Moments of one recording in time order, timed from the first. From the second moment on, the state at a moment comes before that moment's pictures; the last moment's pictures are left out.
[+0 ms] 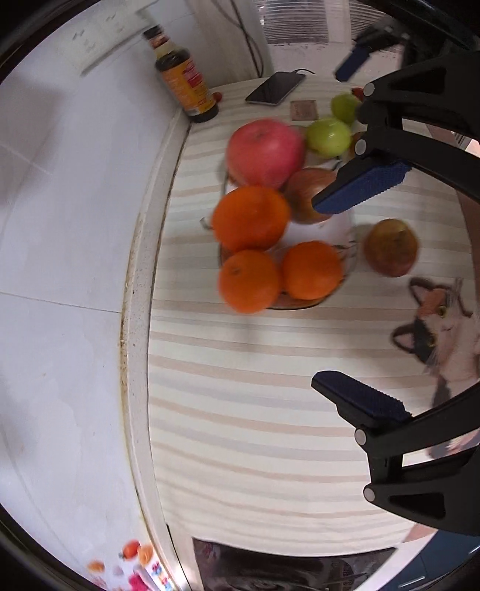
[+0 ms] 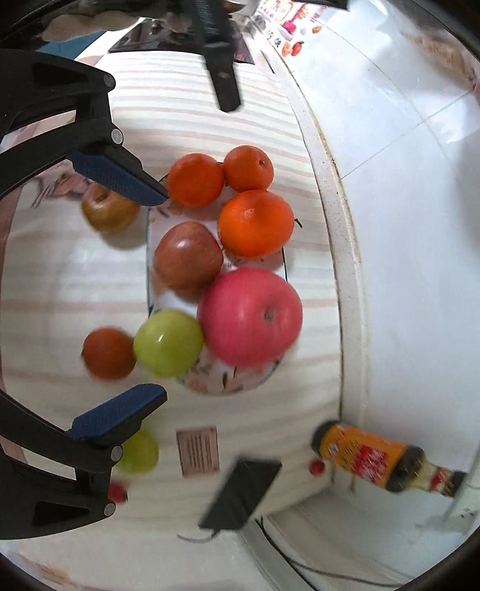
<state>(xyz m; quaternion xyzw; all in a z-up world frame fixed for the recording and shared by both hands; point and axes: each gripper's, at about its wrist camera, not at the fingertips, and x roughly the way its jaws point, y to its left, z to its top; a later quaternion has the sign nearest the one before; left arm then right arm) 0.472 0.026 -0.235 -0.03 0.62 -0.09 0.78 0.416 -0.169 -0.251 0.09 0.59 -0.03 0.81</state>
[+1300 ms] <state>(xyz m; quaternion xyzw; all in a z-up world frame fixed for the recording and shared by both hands) 0.300 0.009 -0.118 0.01 0.49 -0.09 0.87 0.259 -0.188 -0.114 0.09 0.48 -0.03 0.87</state>
